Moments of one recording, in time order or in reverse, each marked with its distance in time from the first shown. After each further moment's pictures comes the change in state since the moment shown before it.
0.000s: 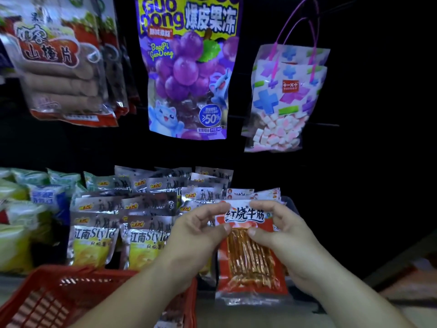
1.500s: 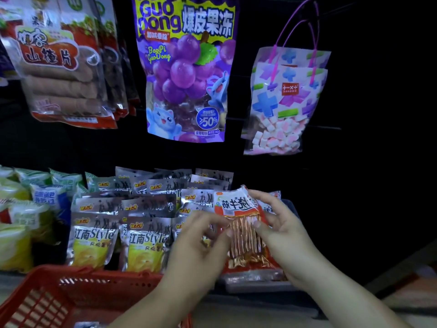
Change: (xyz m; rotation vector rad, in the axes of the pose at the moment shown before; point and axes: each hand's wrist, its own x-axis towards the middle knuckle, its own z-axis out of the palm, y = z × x) left_hand -0.017 -0.007 0.016 0.391 0.157 0.297; right_hand 0.020 0.009 -0.009 -0.066 -0.069 -0.098
